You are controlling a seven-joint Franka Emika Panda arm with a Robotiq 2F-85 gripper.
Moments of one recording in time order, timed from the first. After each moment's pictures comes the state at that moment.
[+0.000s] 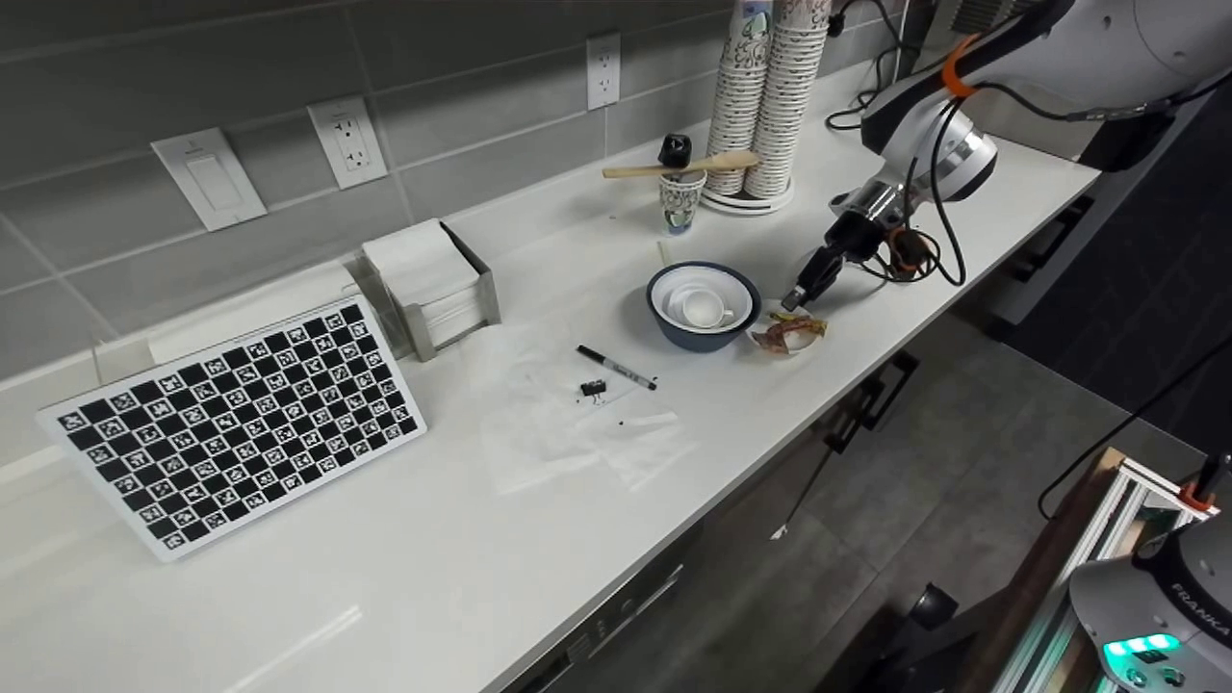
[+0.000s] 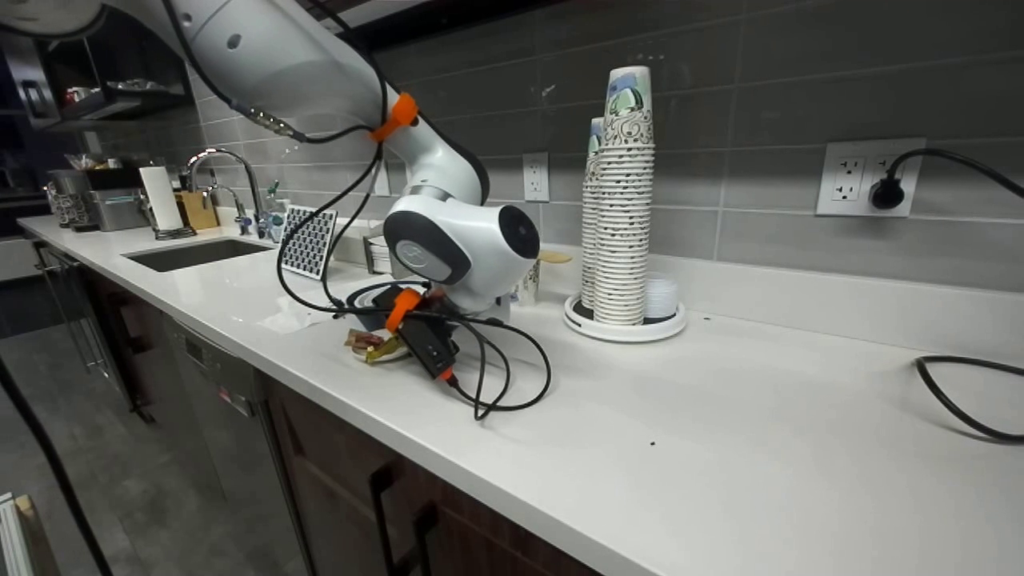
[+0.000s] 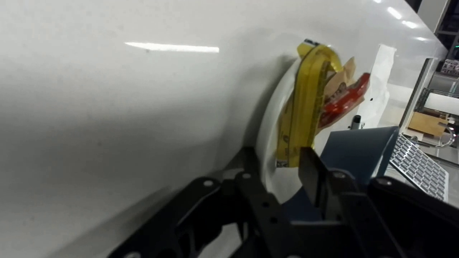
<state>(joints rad) -0.21 0.48 -0.18 -2.00 0.96 1.90 -1.09</state>
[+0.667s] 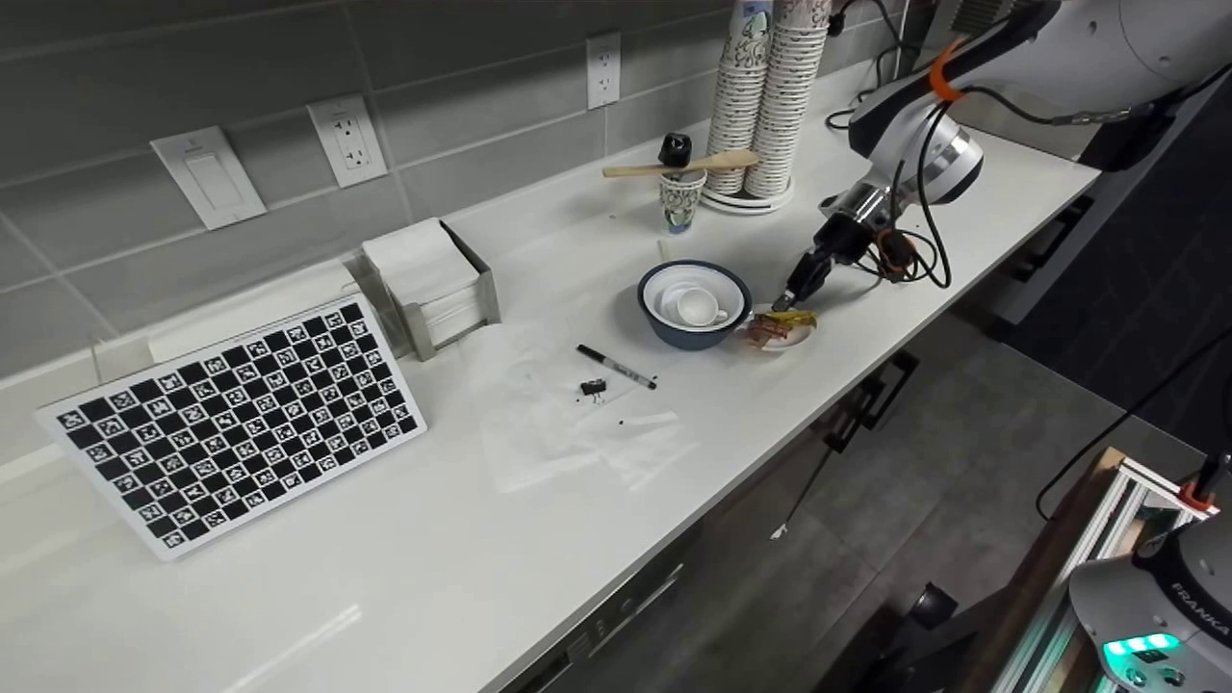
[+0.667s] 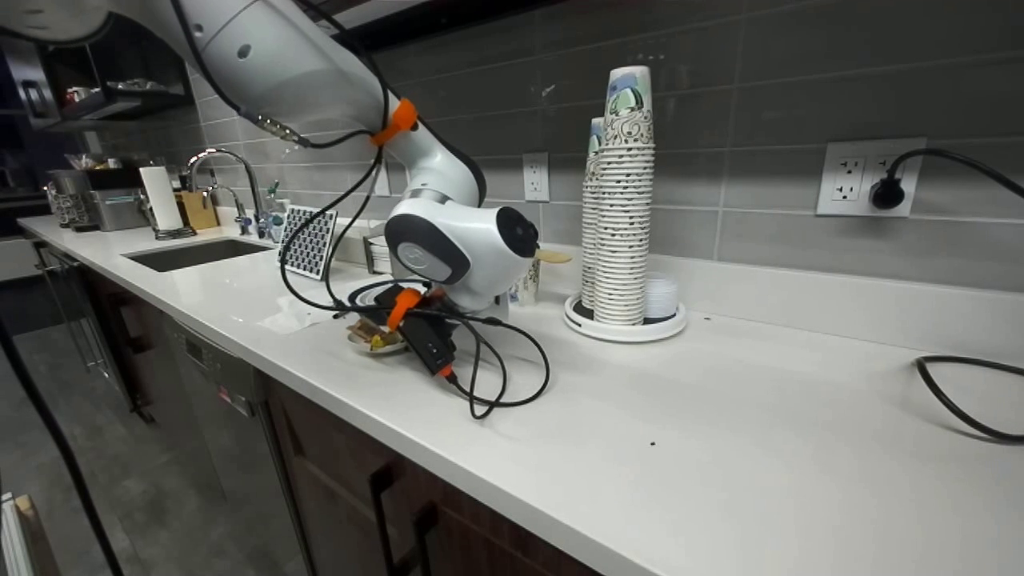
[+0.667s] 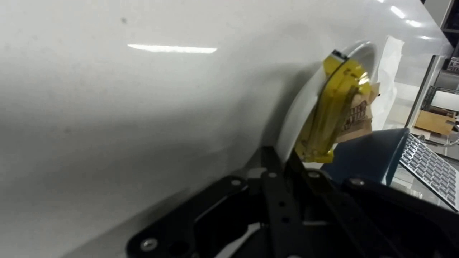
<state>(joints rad) -0.21 0.50 -0.15 -1.98 0.96 1.93 -1.05</state>
